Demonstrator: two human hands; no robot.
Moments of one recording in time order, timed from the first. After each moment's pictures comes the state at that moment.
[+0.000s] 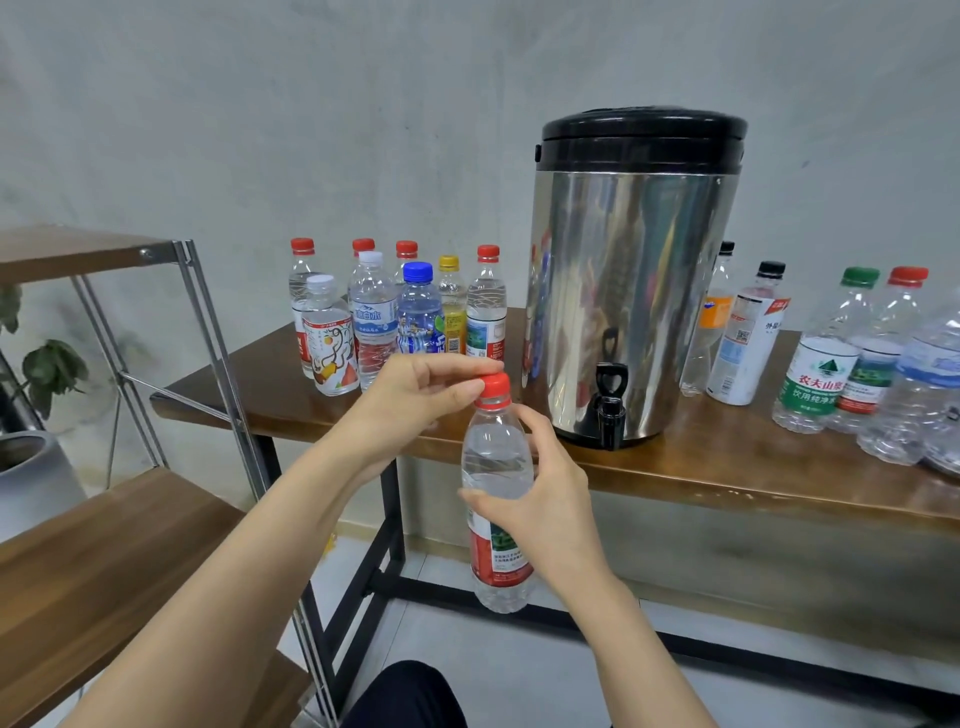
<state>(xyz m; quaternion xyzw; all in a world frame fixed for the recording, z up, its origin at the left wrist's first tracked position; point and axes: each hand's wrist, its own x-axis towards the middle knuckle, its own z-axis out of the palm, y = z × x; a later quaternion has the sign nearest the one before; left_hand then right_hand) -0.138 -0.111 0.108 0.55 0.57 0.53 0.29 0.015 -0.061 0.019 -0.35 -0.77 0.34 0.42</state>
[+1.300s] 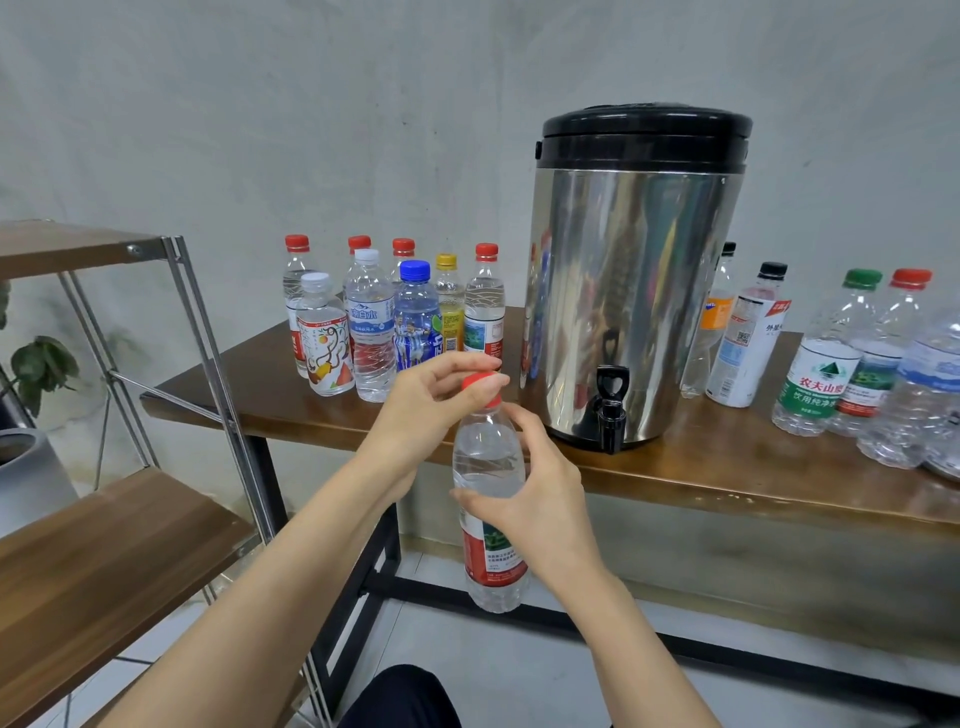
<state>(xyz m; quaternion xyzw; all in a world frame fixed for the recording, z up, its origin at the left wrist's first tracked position) -0.127 -0.089 0.088 0.51 0.52 0.63 0.28 0.010 -0.054 0.021 -0.34 -0.78 0.32 0.41</state>
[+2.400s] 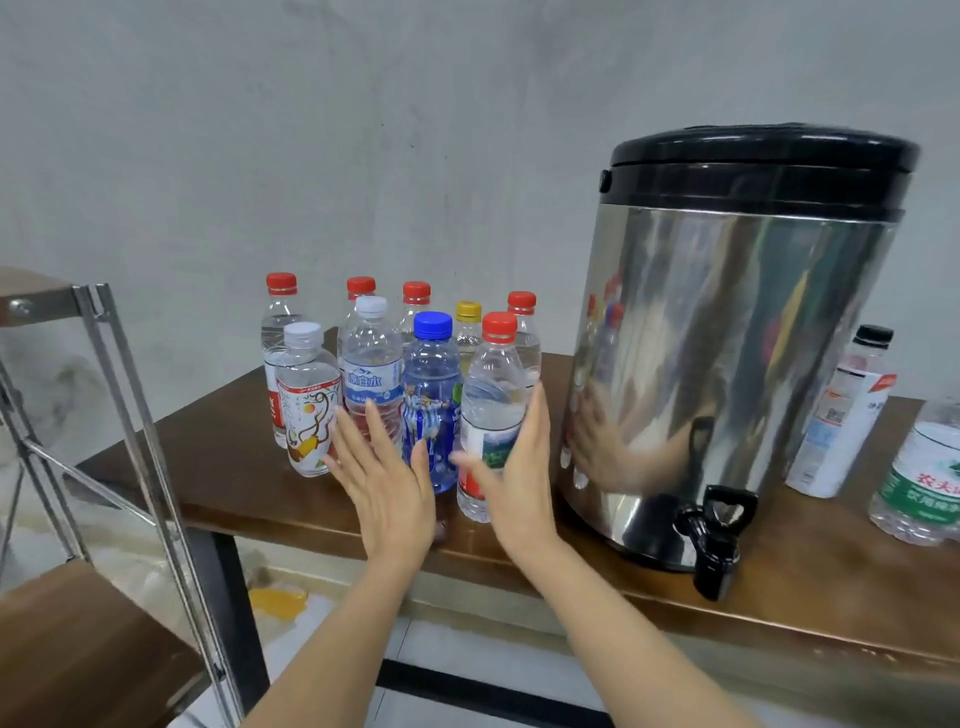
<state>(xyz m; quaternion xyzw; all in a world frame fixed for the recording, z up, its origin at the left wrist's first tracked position) -0.259 0.067 -0.037 0.38 0.78 0.47 -0.18 -0.134 0.102 0.003 -0.34 -0.73 0.33 0.49</state>
